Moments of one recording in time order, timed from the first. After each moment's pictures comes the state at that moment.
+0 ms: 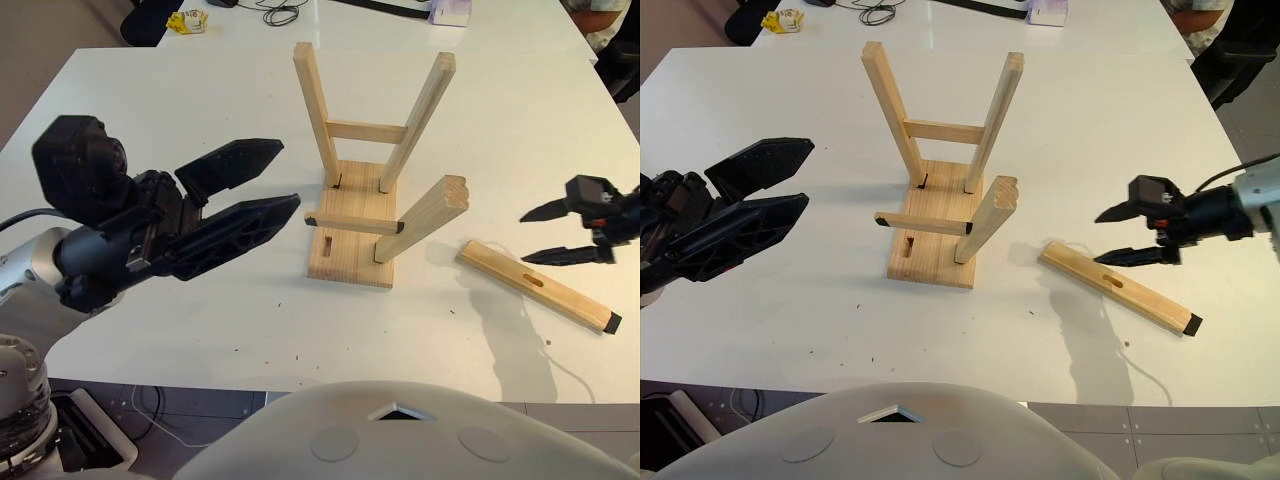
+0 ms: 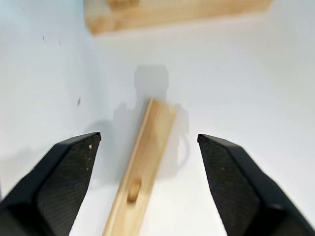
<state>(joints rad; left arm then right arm) 0.14 0.82 0.52 -0.81 -1.71 0.68 -0.51 -0.20 -1.30 0.08 0.04 0.28 0.34 1.55</state>
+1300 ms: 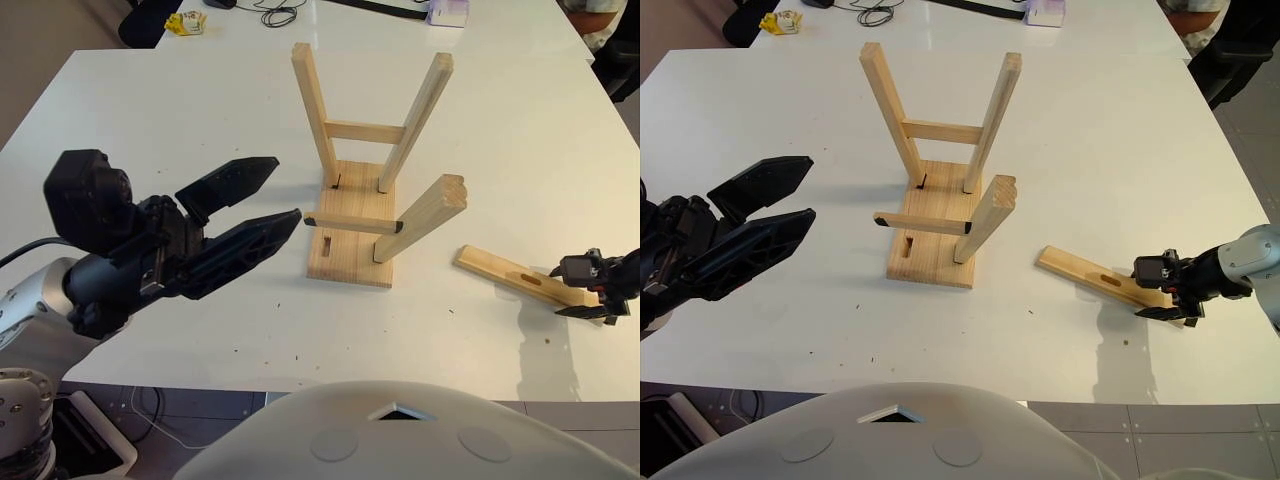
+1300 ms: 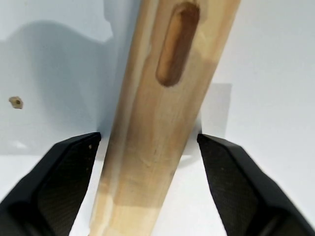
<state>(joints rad) 0.29 0.81 0.51 -0.89 -1.65 0.57 -0.50 0.04 -1.25 0.15 0.20 -0.07 -0.06 1.34</state>
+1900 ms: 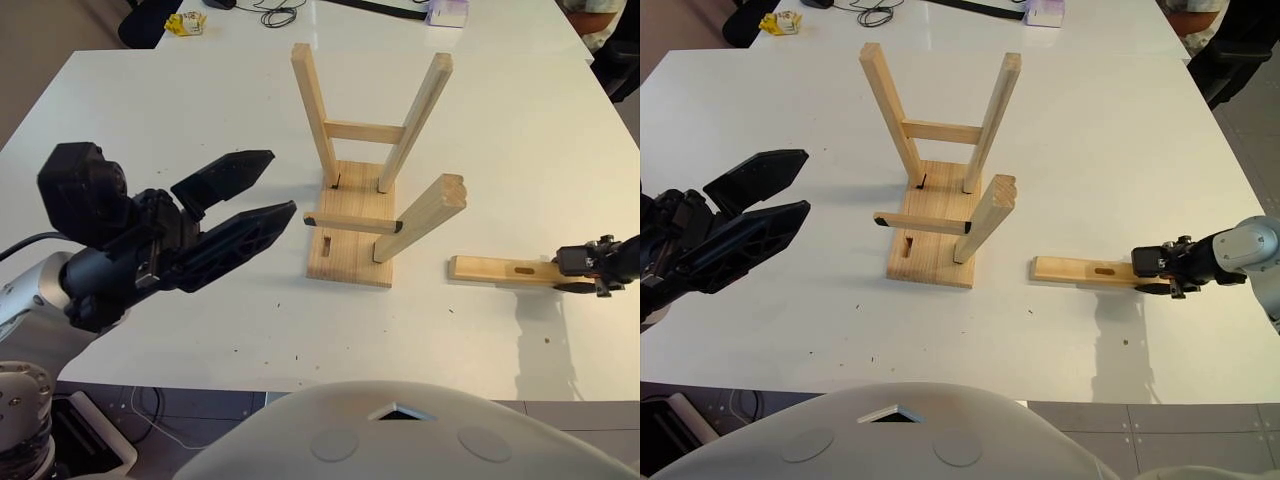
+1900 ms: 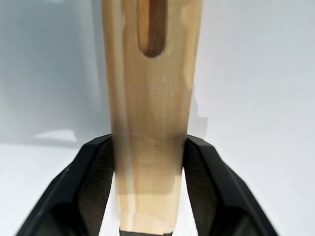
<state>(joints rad) 0.26 0.82 0.51 -0.86 -1.65 0.57 -0.51 -0.04 -1.20 0.16 0.24 -0.17 -0.14 1.25</state>
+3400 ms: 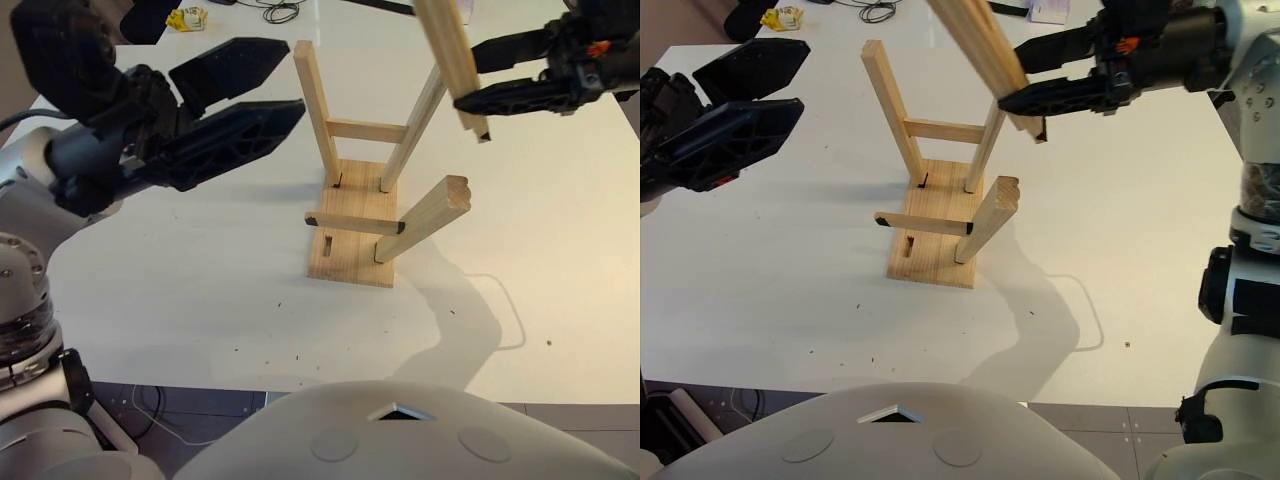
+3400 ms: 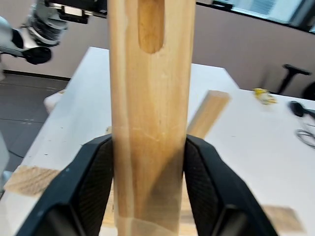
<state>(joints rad) -0.34 0.87 0.27 -0.53 -1.56 0.67 -0.63 -0.89 -0.86 0.07 0.01 0.59 0.75 1.46</state>
